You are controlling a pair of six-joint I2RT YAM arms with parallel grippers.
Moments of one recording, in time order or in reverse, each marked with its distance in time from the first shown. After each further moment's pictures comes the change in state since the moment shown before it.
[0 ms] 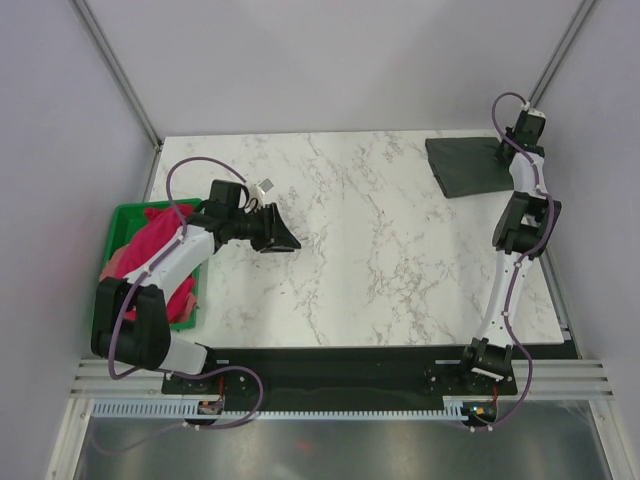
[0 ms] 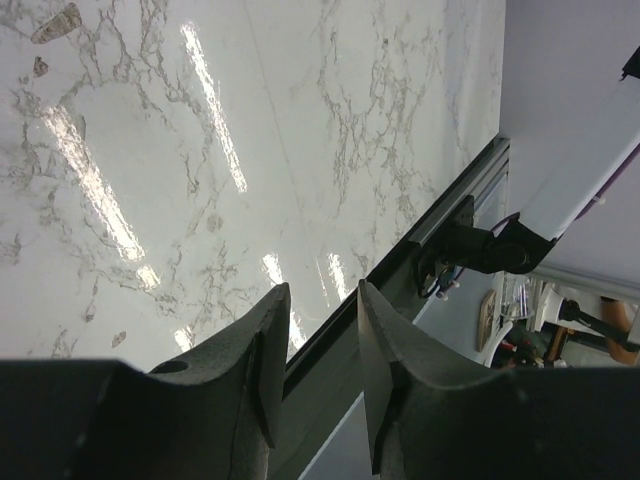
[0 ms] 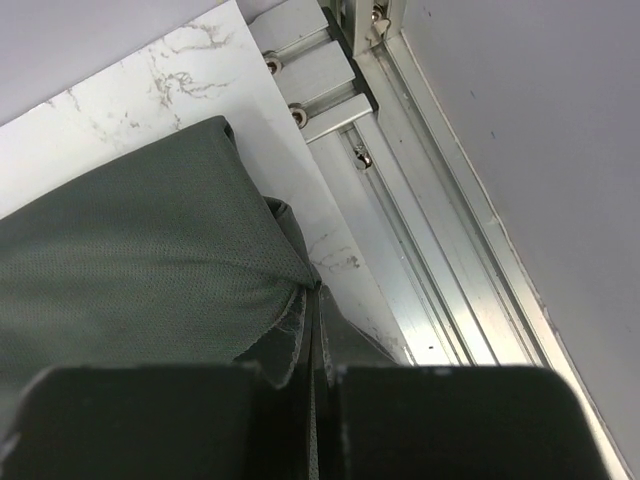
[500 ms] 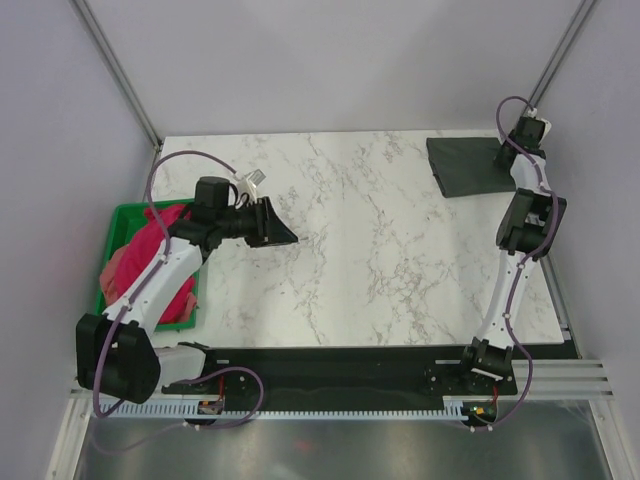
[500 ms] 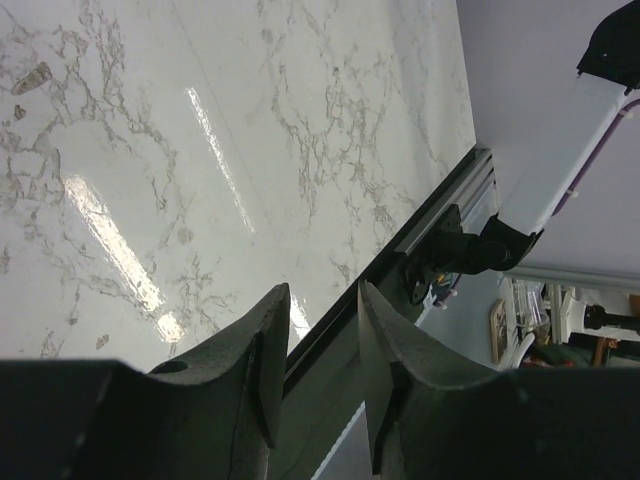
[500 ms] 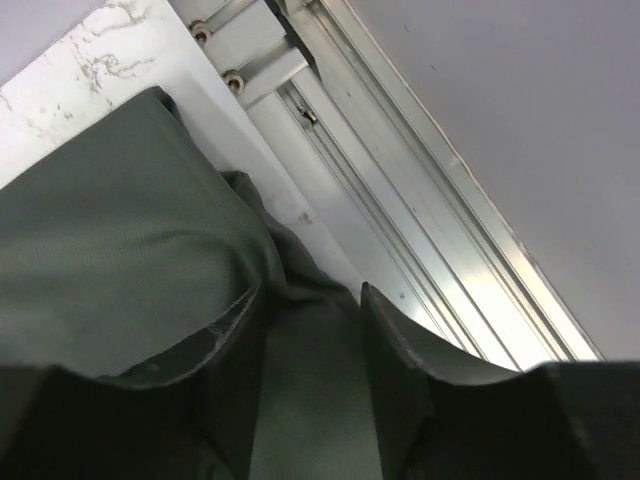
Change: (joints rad) left arm -0.003 -0.164 -0.002 -0.010 -0.011 -0.001; right arm -0.003 -0.066 -0.143 0.050 0.087 0.112
